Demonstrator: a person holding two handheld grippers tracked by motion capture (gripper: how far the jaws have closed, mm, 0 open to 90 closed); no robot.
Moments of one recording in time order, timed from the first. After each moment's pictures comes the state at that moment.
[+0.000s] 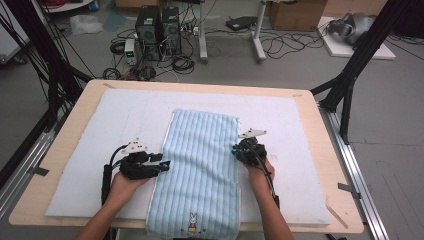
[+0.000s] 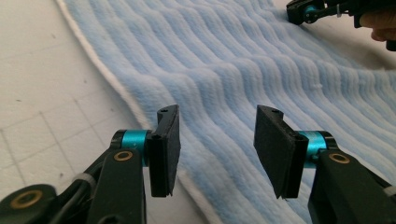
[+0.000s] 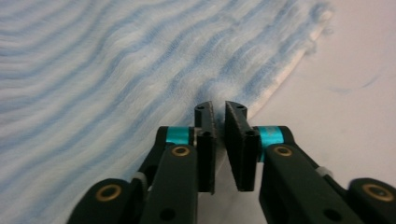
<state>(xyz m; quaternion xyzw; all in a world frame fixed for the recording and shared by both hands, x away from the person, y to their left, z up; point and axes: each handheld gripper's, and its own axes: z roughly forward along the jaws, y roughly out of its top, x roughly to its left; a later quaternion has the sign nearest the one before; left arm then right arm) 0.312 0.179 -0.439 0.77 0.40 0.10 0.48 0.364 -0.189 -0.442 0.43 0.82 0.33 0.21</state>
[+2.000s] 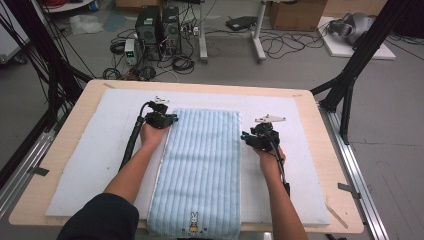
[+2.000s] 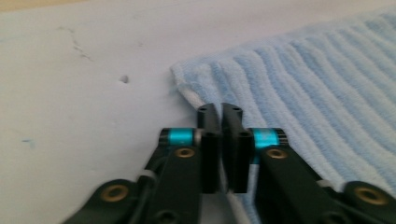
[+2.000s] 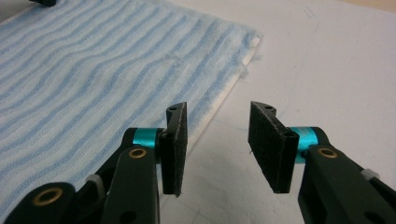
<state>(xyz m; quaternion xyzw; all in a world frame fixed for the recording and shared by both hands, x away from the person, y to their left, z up) 0.483 0.139 -0.450 0.75 0.50 0.20 0.40 0.398 -0.232 -0.425 0.47 0.77 0.38 0.21</state>
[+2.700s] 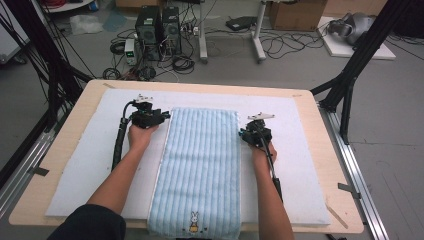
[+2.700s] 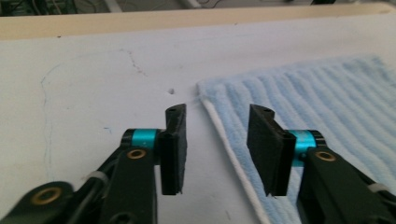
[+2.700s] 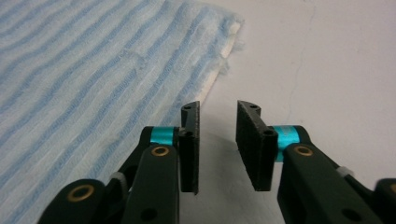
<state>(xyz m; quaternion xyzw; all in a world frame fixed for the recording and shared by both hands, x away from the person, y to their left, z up) 0.459 0.180 -0.429 0.71 0.49 0.20 0.46 0.425 -0.217 -0.447 0.50 0.76 0.35 0.23</state>
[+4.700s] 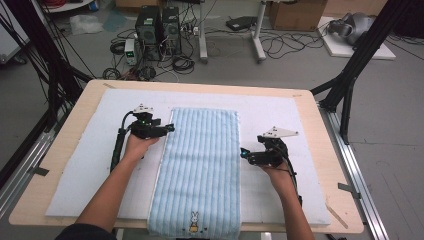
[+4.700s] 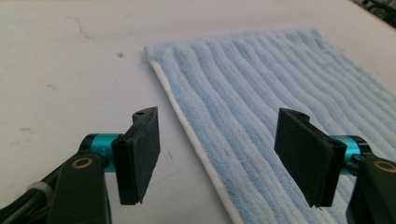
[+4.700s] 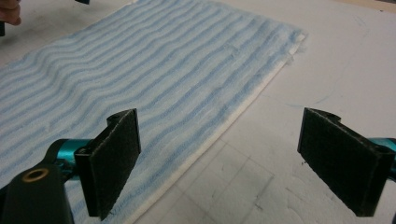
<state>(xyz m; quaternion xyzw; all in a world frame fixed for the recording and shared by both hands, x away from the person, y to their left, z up) 0.432 0.170 -0.438 0.74 0.47 0.14 0.46 0.351 -0.250 -0.423 0.40 0.78 0.45 0.17</state>
